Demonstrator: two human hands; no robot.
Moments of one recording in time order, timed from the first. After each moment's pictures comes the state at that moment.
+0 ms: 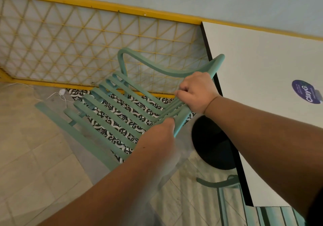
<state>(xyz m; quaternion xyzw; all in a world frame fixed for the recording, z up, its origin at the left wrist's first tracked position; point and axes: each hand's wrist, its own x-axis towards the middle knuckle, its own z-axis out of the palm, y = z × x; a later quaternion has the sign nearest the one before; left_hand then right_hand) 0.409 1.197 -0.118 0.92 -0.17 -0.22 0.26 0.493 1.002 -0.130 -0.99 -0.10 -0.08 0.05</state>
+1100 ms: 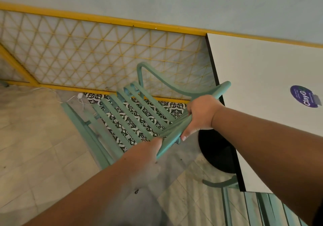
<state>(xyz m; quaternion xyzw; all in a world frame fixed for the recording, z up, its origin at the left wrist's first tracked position) 0.374 1.272 -0.110 0.91 -0.26 -0.26 0.18 0.435 1.038 -0.083 -0.97 -0.06 0.23 -0.07</state>
